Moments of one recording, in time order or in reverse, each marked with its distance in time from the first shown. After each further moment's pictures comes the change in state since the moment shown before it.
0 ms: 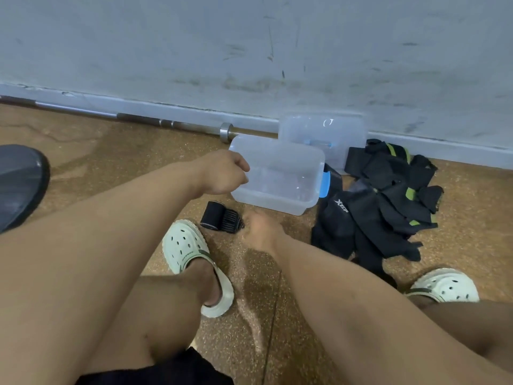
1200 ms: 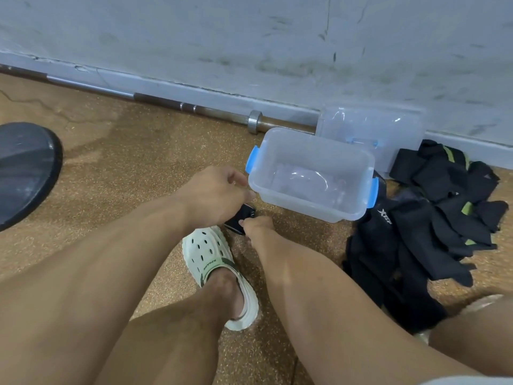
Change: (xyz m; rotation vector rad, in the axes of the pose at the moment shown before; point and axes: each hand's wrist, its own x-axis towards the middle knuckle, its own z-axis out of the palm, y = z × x) left_hand -0.002 -0.073 -0.026 -0.230 0.058 -0.153; right_hand 0.119 -0.059 0.086 0.863 -0.025 0.784
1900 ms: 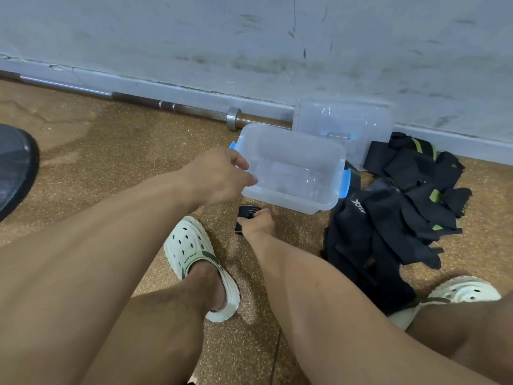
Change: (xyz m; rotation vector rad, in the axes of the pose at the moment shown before) left_hand 0.011 0.039 0.028 0.013 0.010 0.057; right_hand -0.031 0.024 -0.061 -0.056 0.176 -0.180
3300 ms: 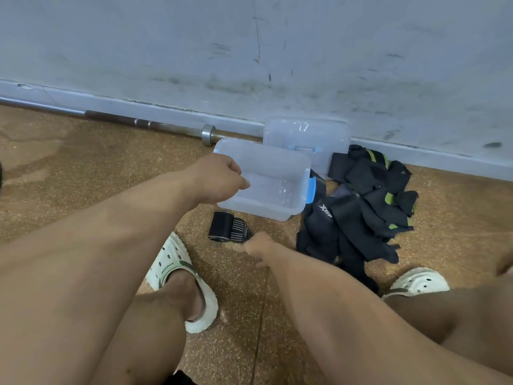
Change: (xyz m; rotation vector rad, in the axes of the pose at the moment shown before) left_hand -0.011 0.028 0.012 0.064 -0.070 0.074; right_hand -0.008 0.031 -0.068 -0.336 -0.304 0.012
